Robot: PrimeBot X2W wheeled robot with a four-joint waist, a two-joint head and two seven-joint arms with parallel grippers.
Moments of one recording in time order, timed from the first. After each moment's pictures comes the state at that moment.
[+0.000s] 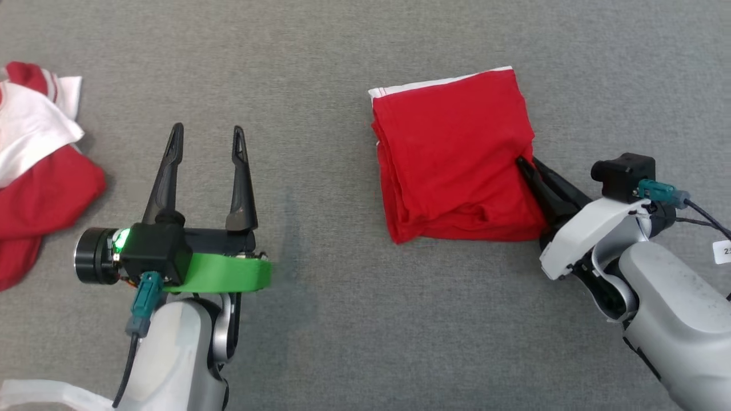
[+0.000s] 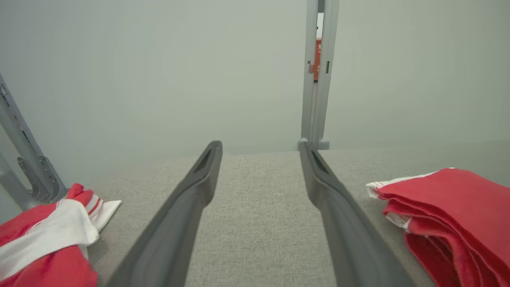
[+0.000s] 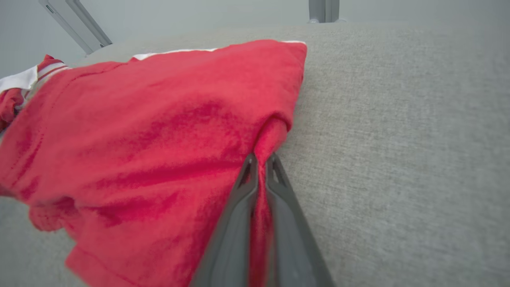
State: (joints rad) left arm -0.32 0.09 -0.23 0.06 -0.15 0.11 -0.26; right arm -0.54 -0.40 0.54 0.45 0.66 0.13 -0.14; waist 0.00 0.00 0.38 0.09
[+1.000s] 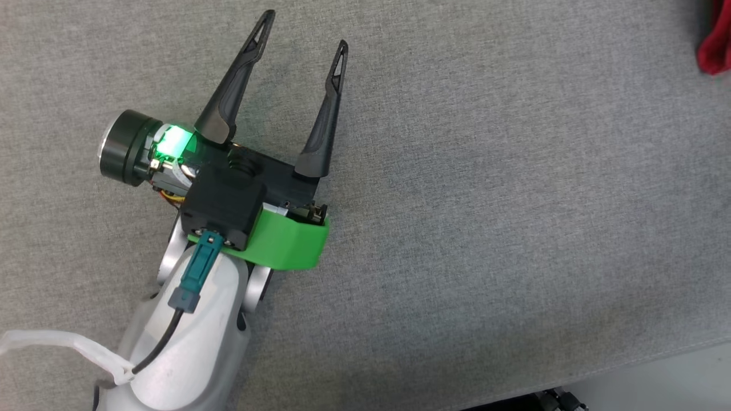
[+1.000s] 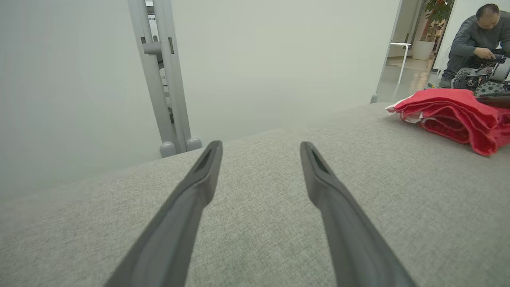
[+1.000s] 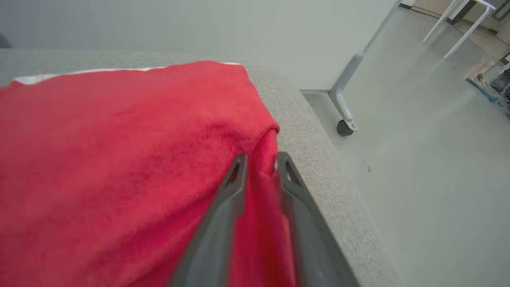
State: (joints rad) left arm -0.55 0.12 -0.42 -0.10 -0.04 0.01 -0.17; right arm -1.00 -0.77 0.43 0.91 0.78 0.13 -0.26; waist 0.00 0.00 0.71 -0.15
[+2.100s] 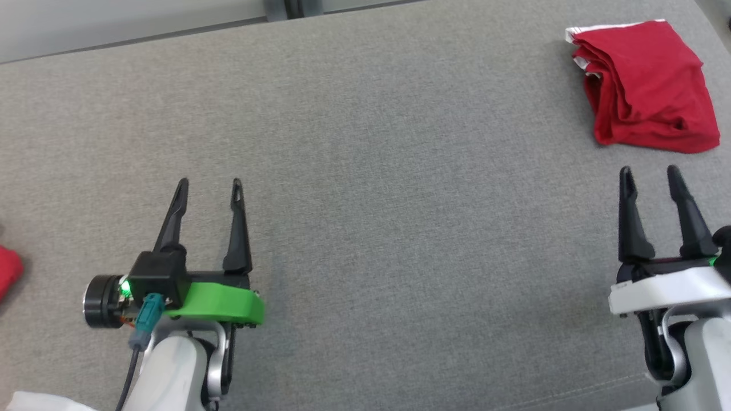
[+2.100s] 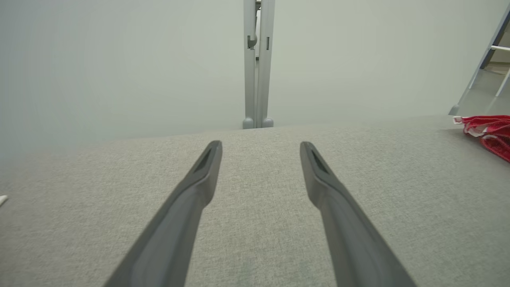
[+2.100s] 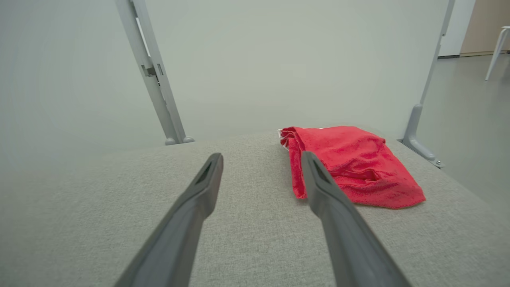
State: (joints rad) left arm -0.25 0.13 -0.27 0.14 -0.23 0.14 -0.23; right arm -0.17 -0.20 -0.06 0.11 0.32 0.13 -0.26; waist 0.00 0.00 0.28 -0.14
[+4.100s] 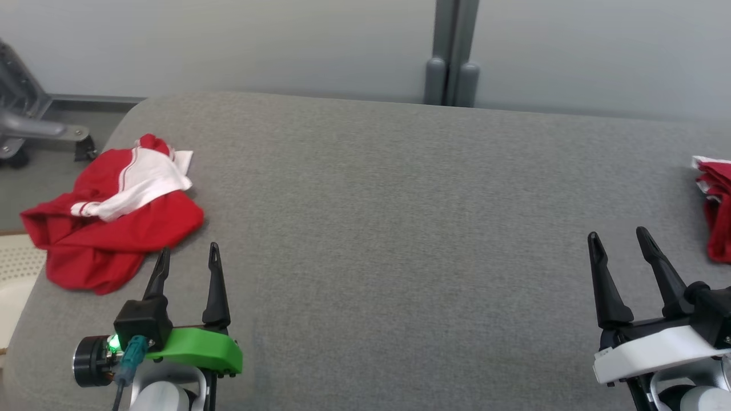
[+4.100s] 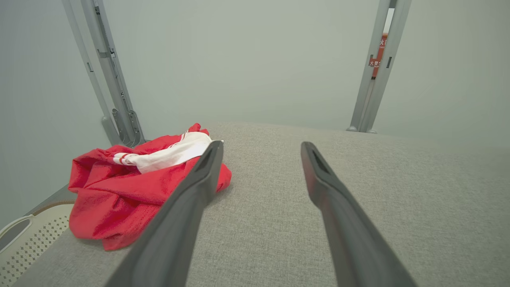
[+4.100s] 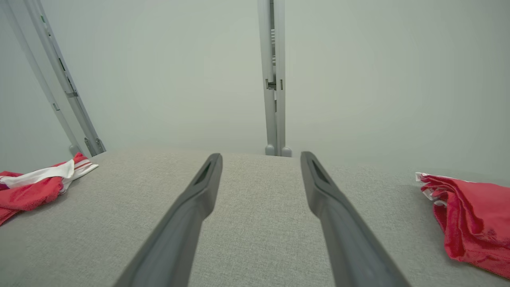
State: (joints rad) left arm -0.13 0.16 -0.22 0.26 -0.30 0.13 -0.26; right arm 0.10 -0.12 -0.04 -0.18 0.21 0.13 -0.07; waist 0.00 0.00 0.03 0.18
